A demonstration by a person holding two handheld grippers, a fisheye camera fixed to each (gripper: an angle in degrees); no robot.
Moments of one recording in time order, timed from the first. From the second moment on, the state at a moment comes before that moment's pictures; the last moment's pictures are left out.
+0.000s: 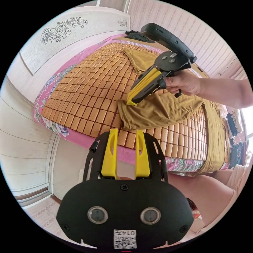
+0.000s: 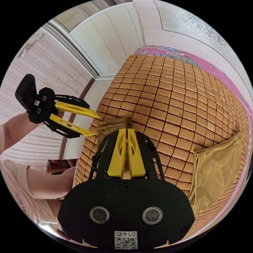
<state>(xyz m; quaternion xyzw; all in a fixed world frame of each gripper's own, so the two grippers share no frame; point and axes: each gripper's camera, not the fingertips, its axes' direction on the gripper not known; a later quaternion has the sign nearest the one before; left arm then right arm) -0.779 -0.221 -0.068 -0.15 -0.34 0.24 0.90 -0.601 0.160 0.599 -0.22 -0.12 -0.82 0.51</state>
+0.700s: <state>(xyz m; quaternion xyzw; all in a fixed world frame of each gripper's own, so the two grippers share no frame) -0.737 -0.225 -0.048 -0.19 -0.40 0.09 0.89 -0.510 0.068 0.507 -0.17 -0.28 -0.75 0.58</state>
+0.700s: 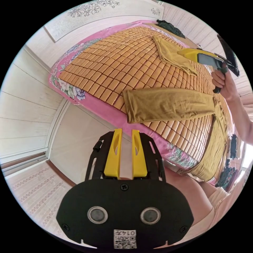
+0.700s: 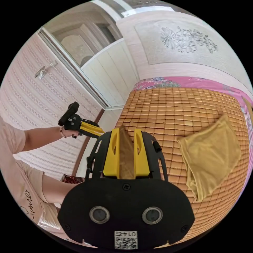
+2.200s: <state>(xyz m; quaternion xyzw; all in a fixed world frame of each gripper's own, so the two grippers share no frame) -0.483 -0.148 0.250 -0.24 -0.24 0.44 0.83 0.125 0.004 0.340 0.11 0.03 -0.41 0.91</state>
